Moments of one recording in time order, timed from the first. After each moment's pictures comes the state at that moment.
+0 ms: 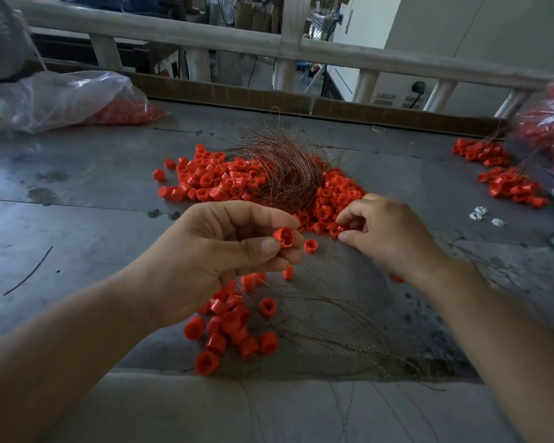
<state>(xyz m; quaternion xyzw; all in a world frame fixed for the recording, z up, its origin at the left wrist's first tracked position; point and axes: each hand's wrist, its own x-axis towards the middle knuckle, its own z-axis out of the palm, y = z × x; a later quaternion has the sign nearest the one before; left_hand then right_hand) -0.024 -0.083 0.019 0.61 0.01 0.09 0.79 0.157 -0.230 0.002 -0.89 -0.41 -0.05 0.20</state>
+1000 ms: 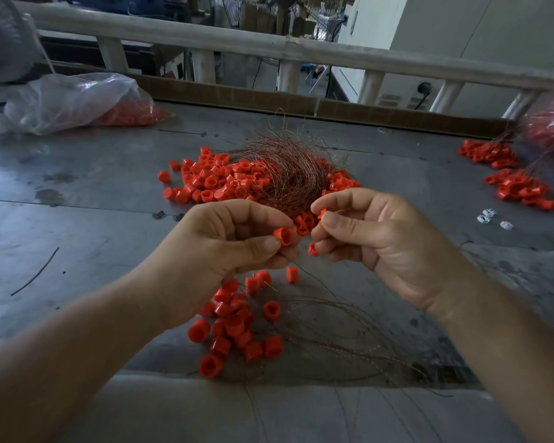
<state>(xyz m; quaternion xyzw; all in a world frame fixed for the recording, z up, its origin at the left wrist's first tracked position) -0.021 -0.084 0.018 0.65 0.05 0.13 0.75 0.108 -0.229 0.034 -0.61 -0.35 0.34 0.63</state>
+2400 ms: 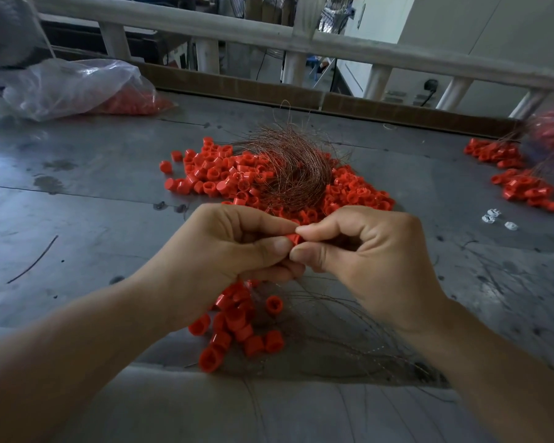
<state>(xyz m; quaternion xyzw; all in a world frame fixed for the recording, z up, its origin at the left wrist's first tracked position) -0.021 -0.093 0.015 0.64 0.07 0.12 0.76 0.081 -0.224 0.019 -0.69 -0.51 -0.01 0.51</state>
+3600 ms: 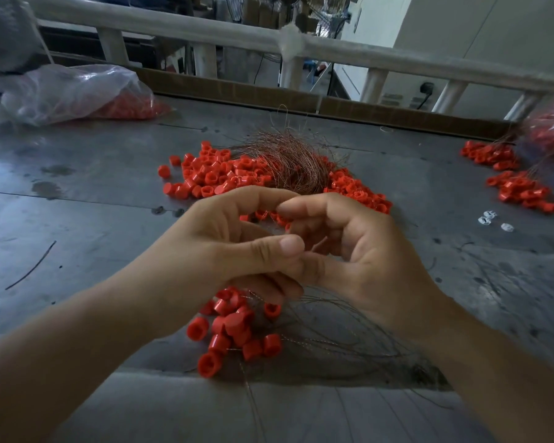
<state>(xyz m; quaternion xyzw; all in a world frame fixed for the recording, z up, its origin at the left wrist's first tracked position) -0.030 -0.090 0.033 0.66 0.01 0.08 0.75 0.078 -0.226 0.031 -0.65 -0.53 0.17 0.52</state>
